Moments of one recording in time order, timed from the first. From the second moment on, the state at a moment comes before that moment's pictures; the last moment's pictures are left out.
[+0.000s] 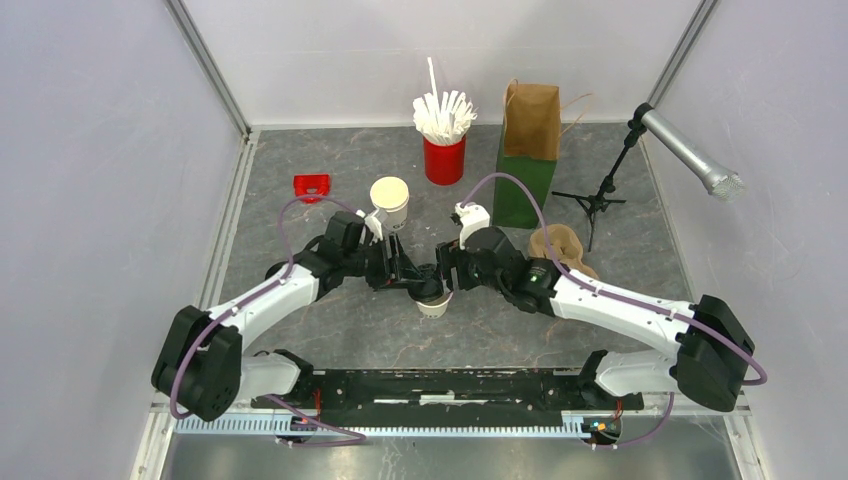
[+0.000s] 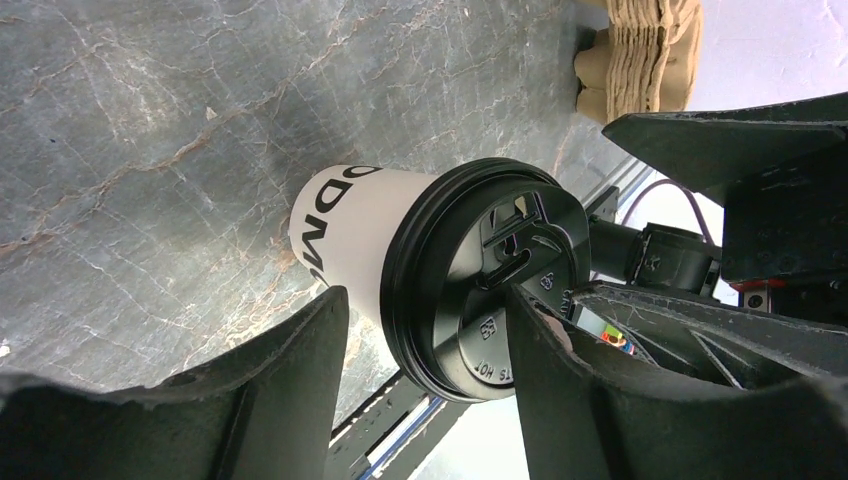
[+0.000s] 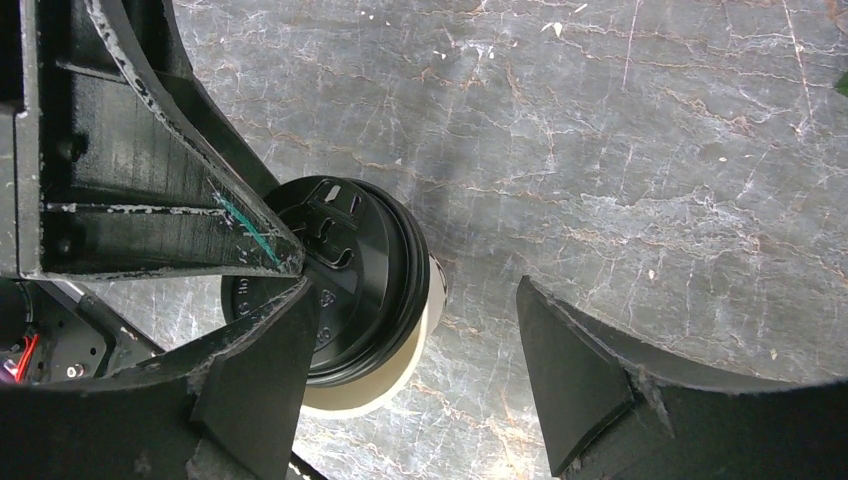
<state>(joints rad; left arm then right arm) -0.48 1.25 0.65 -0.16 0.54 -0.75 0.95 1.27 0.84 -0.19 0.21 0.45</state>
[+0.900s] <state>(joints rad) -0.51 1.17 0.65 -0.26 0.48 -0.71 0.95 1.21 0.72 -0.09 0.16 0.50</state>
